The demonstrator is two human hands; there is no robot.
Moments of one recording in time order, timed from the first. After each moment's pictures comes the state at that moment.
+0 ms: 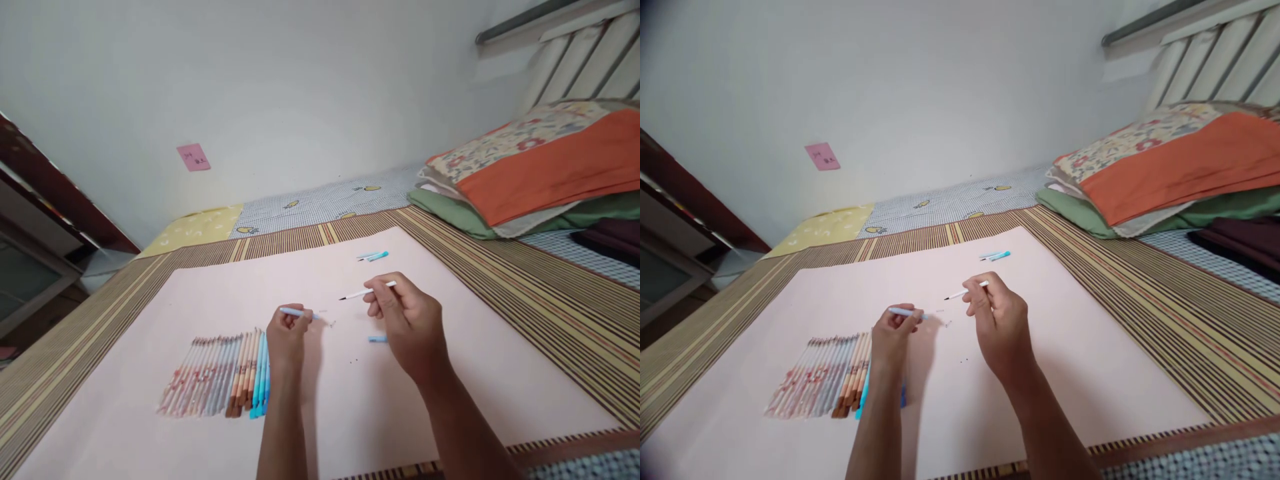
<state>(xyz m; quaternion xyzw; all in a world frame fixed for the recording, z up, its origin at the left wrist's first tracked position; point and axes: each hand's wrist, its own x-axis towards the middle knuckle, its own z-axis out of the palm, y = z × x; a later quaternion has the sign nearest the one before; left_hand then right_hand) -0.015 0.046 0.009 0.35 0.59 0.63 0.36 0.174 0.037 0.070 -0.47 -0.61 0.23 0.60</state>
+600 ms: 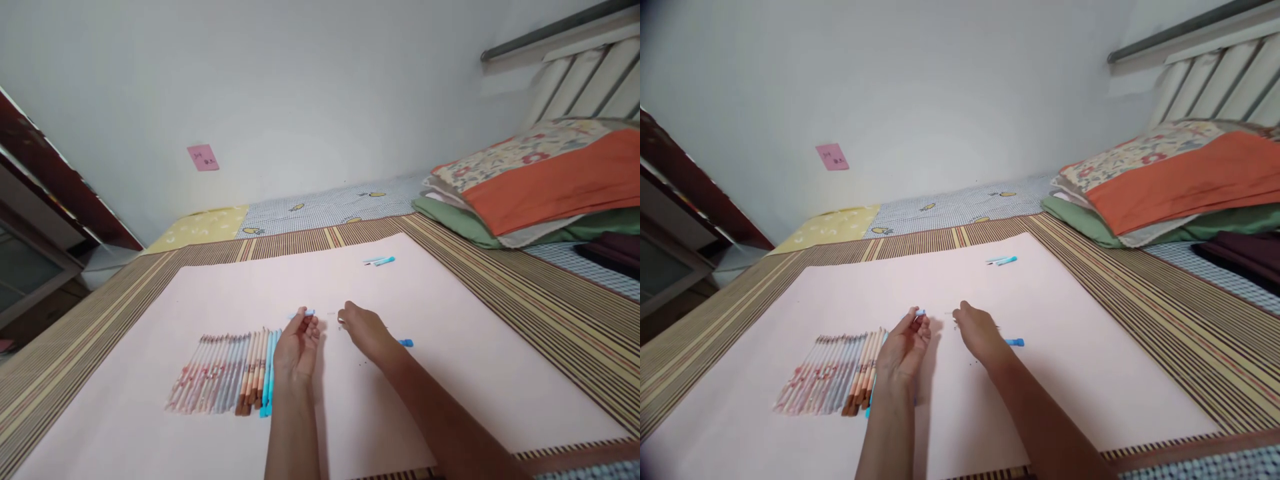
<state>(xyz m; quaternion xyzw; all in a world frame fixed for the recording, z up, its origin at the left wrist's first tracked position) -0.016 0.047 0.024 -0.02 0.39 0.69 0.61 0.131 0.093 -0.008 -0.52 -0.84 0.12 0.09</state>
